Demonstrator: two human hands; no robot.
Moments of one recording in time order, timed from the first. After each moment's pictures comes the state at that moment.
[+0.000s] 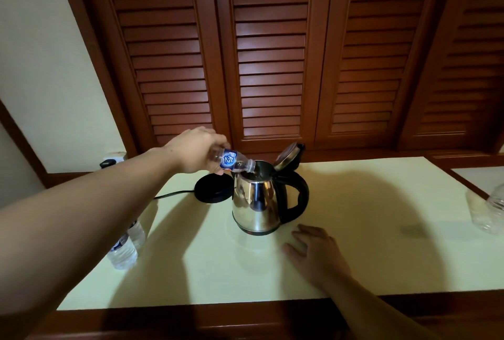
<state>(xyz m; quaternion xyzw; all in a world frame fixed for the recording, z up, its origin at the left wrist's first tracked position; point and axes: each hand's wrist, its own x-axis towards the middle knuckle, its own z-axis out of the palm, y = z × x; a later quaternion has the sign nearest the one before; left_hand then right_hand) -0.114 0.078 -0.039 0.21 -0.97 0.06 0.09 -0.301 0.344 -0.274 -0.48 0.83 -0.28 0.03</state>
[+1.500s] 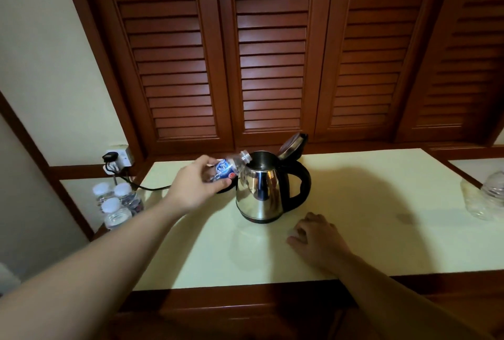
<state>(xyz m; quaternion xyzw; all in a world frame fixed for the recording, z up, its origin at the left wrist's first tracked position) -0.069 0.133 -0.127 0.34 -0.85 -0.27 0.29 -0.296 0.347 -0.251 -0.54 0.82 -0.17 0.06</state>
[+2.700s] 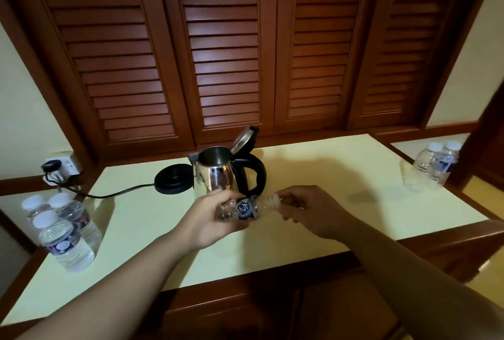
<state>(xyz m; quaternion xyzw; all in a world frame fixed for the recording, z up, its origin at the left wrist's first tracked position) -0.125 0.216 -0.183 0.11 -0.89 -0.38 0.22 -0.318 0.418 -0.161 -0.52 0.73 -0.40 0.18</state>
